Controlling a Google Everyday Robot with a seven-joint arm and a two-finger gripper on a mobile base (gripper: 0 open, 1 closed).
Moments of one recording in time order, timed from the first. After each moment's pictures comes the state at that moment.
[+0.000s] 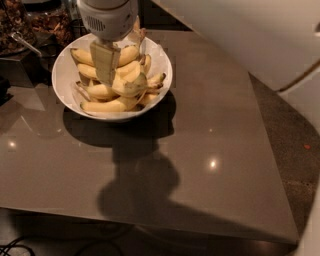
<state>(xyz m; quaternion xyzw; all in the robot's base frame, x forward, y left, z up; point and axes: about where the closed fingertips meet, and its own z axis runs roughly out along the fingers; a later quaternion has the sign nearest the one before) 0.572 0.074 0.993 -0.53 0.83 -0.10 0.18</state>
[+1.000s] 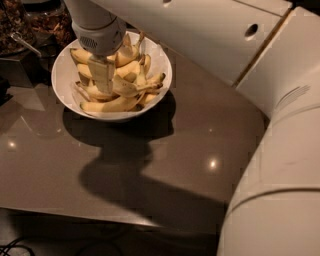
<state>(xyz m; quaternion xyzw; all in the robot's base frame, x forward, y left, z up) 0.594 0.093 0.950 -0.54 0.82 -0.12 0.13</state>
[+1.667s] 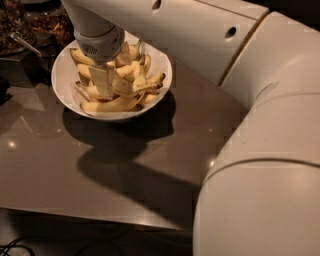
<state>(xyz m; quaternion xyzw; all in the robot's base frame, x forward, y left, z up) 0.605 0.098 0.928 -0.55 0.82 -0.11 0.11</state>
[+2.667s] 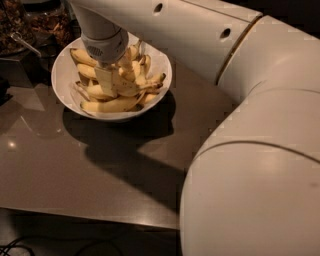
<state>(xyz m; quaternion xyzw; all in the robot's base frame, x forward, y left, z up) 0.622 0.093 0.911 -0.54 0.83 -0.10 0.10</state>
